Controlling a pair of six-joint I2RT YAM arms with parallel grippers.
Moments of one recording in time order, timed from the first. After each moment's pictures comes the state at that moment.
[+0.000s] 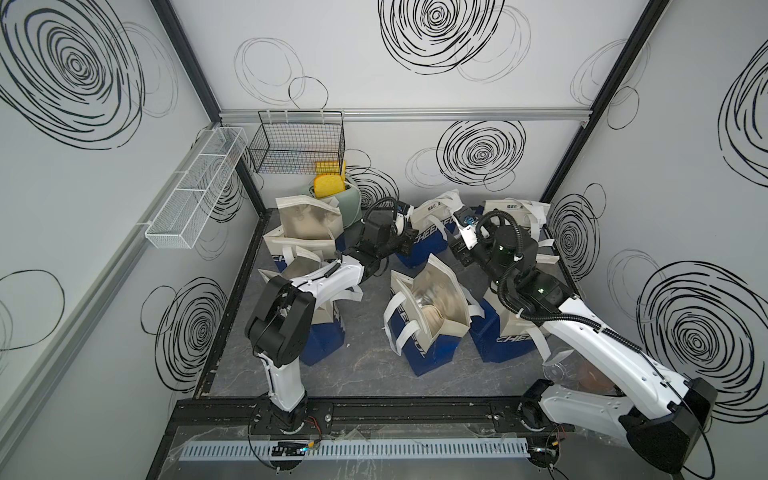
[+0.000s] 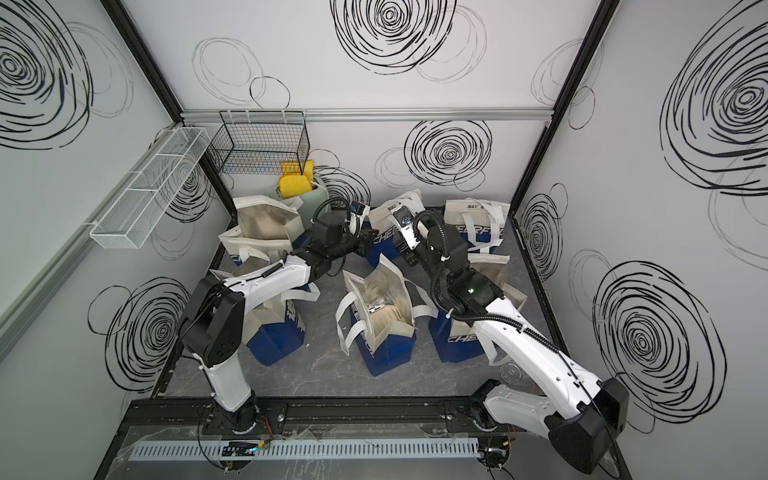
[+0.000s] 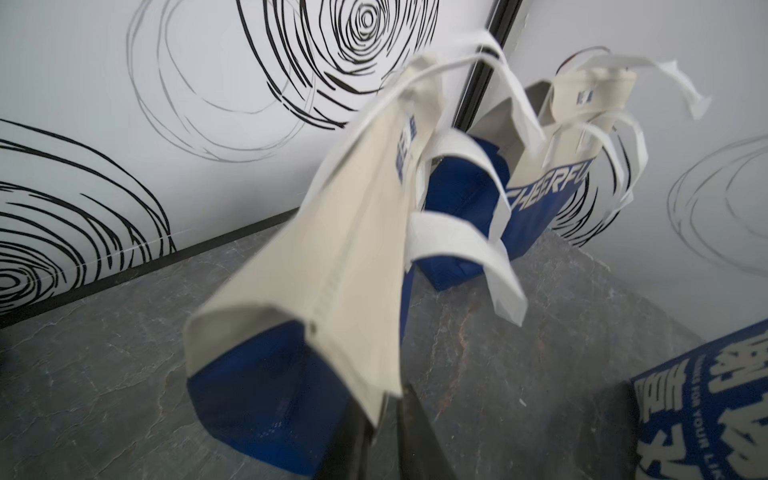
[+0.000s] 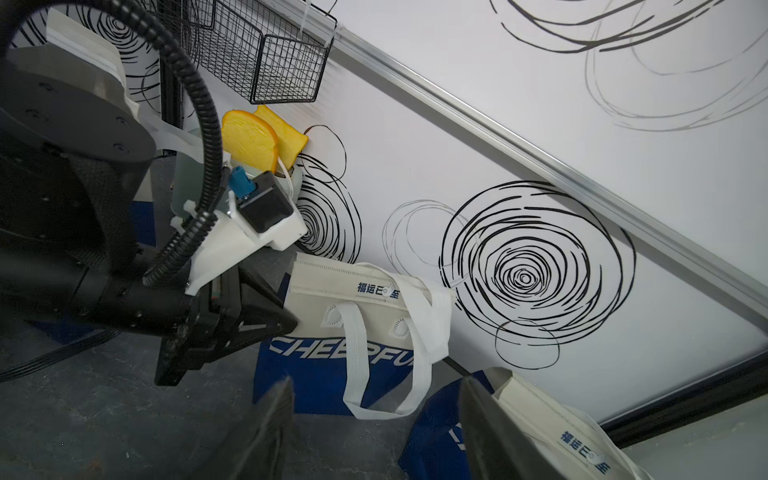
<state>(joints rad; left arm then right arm) -0.52 1.83 1.28 0.20 0.24 -0.14 0.67 1.13 1.12 -0.14 0.27 -0.36</state>
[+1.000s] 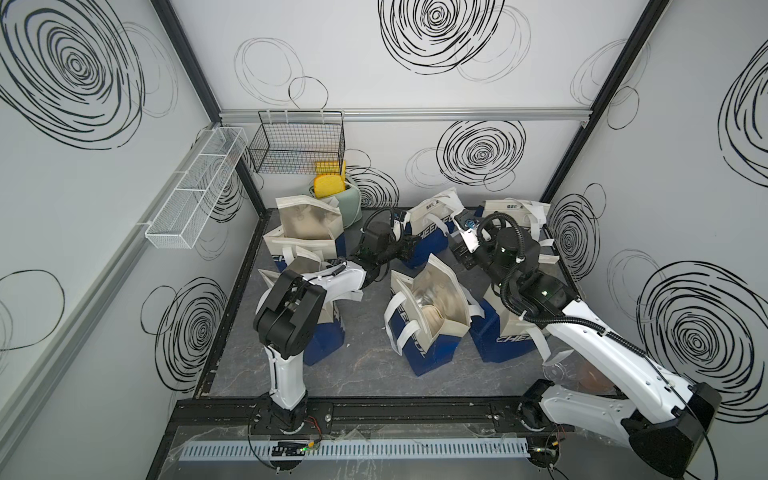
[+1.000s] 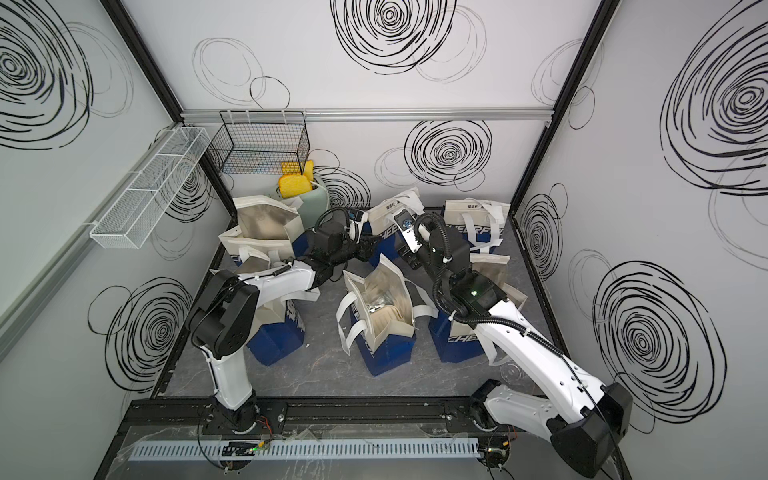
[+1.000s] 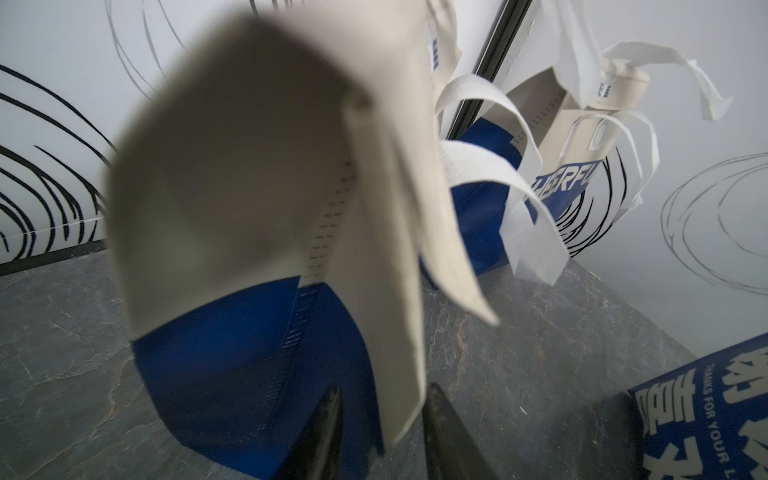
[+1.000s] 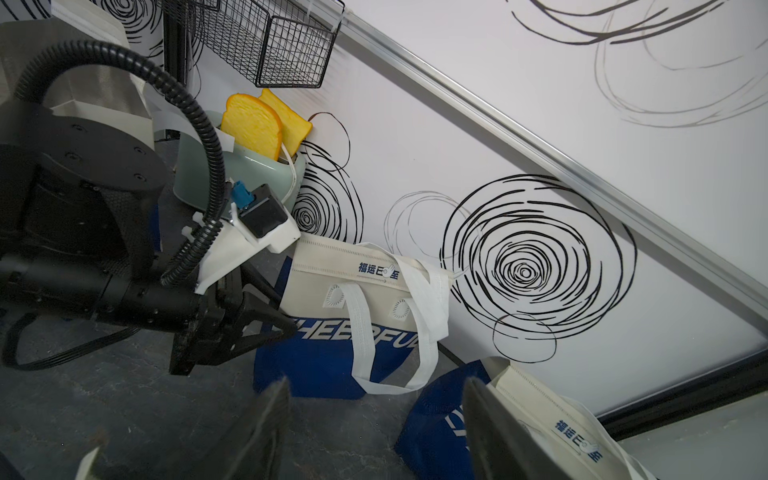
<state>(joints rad) -0.50 1.90 1.22 0.39 0.26 -0.23 0.66 1.11 1.11 -0.18 0.26 -0.38</state>
